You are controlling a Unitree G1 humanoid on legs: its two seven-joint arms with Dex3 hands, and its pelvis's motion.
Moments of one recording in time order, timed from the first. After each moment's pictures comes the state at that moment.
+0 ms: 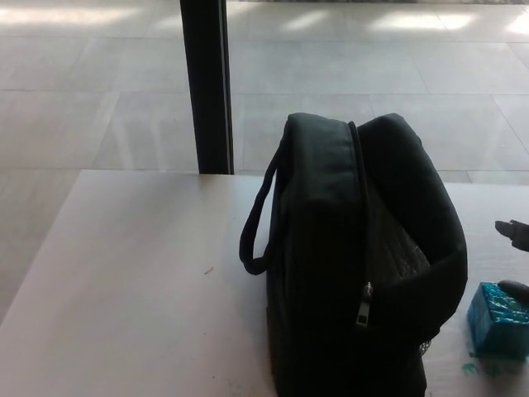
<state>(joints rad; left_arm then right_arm) -0.07 0.54 0.44 0.96 -0.31 0.16 -0.52 -0.58 -0.87 0.42 0.39 -0.35 0.20 0.48</state>
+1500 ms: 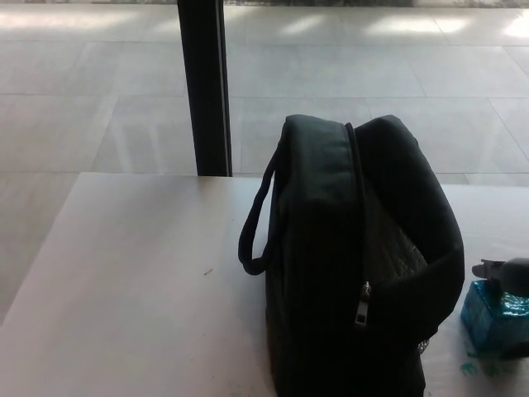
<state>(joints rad) -0.11 0.55 0.41 0.96 -0.30 0.16 -0.52 -0.68 -0.79 0.61 0.54 -0.57 0.18 0.60</state>
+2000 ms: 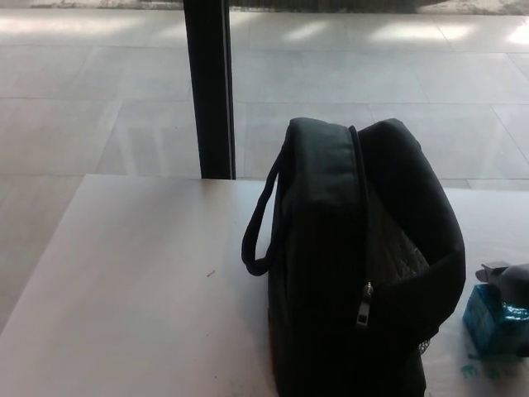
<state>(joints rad) -0.13 0.56 0.41 0.96 -0.30 0.16 -0.52 -0.61 -0.79 0.64 0.49 -0.70 0.16 0.44</state>
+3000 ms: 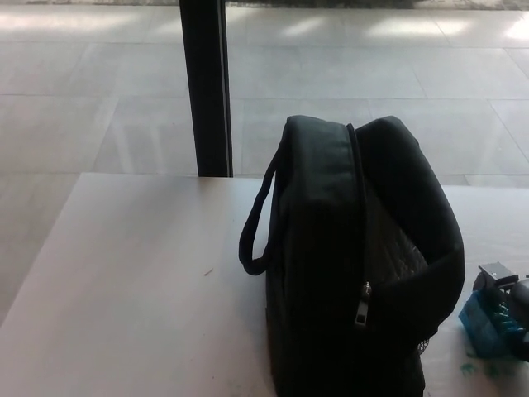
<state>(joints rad) -0.12 0.57 0.42 0.97 -0.30 0.16 -0.53 -0.45 -0.82 0.49 0.53 -0.73 -0.16 0.03</state>
